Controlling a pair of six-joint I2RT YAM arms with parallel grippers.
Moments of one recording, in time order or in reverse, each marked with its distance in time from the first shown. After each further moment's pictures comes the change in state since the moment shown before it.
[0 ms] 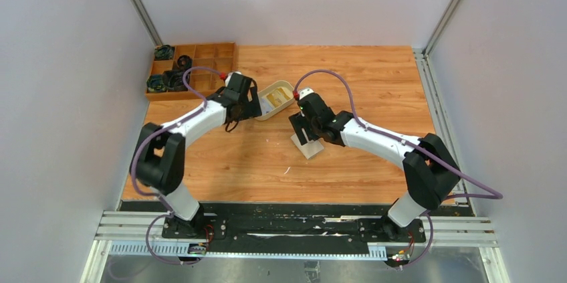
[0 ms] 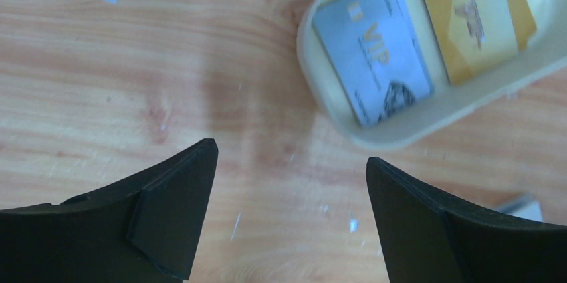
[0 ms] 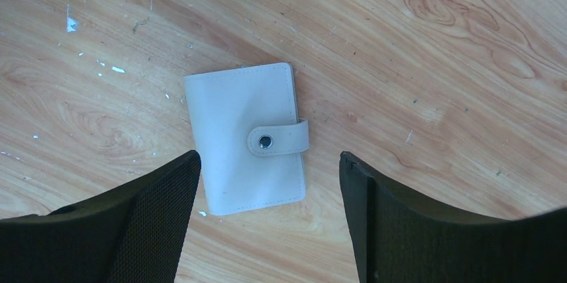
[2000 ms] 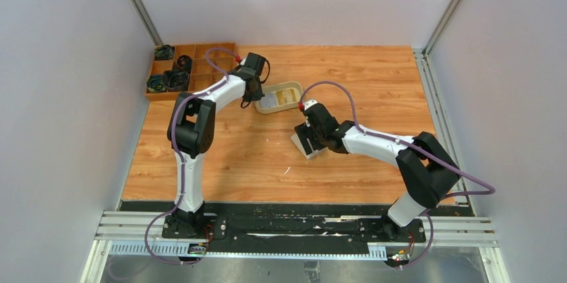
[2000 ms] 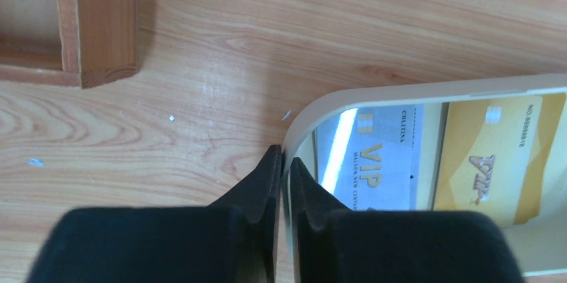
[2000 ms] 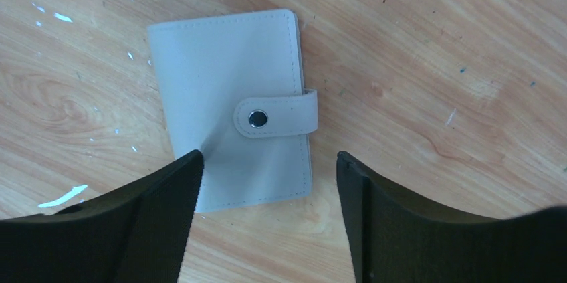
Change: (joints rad) left arm 0.033 0.530 0.545 -0.097 -0.011 0.026; right arm -0.034 0.011 -0.146 0.109 -0.065 -0.003
